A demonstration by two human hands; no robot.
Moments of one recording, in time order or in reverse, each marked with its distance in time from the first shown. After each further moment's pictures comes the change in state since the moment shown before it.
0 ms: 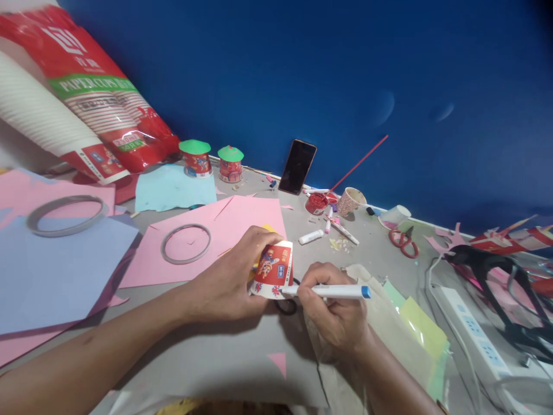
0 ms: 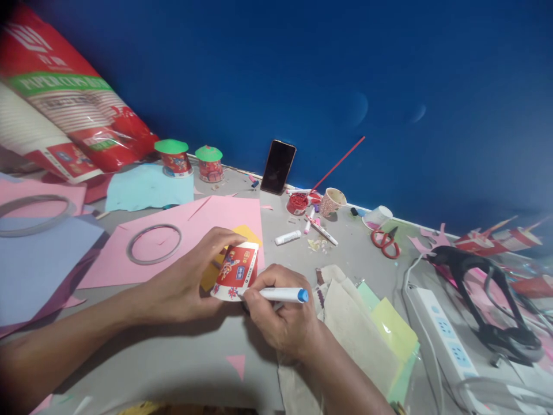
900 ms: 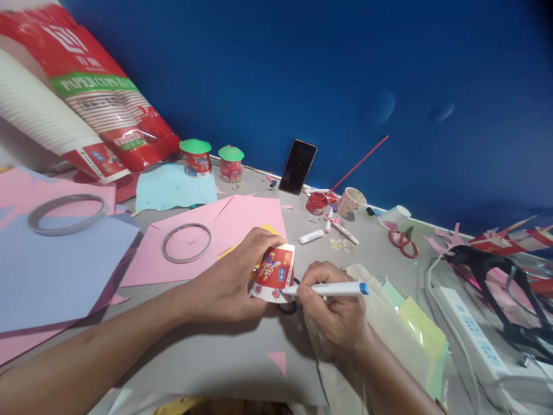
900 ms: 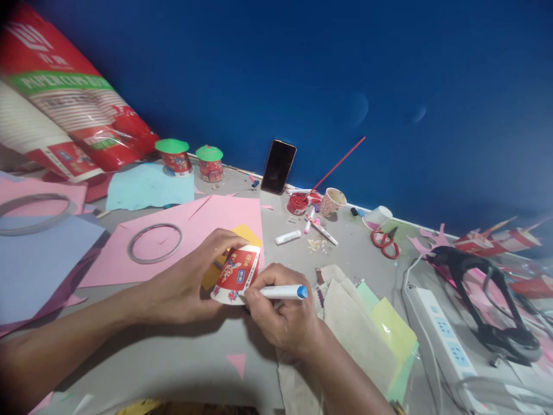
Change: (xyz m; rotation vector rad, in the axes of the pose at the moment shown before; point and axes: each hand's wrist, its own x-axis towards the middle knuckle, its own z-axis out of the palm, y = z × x) left_hand 0.002 0.009 -0.003 -0.022 -0.052 0.000; right_hand -0.001 0.002 0.000 -0.008 0.000 0.031
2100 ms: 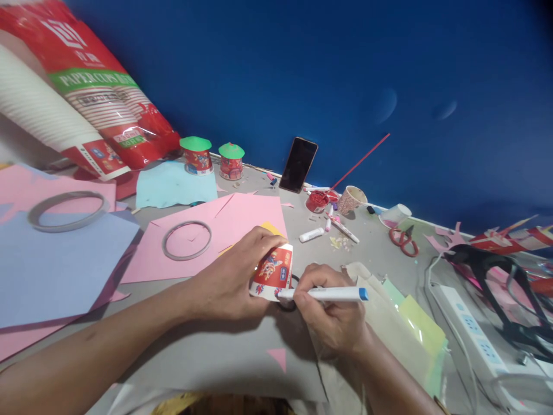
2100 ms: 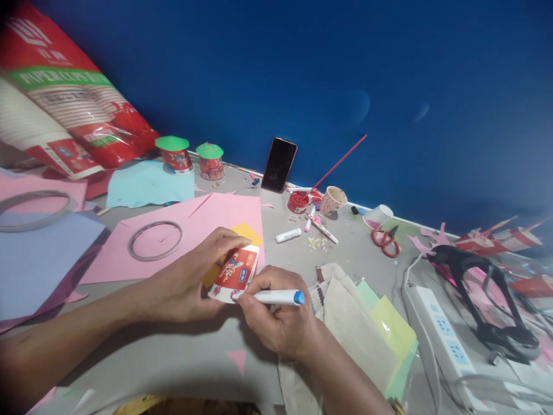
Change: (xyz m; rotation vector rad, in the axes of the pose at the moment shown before) left_hand 0.000 -0.001 0.000 0.031 -0.032 0.026; right_hand -0.002 -0.002 0.002 0.033 -0.041 -0.087
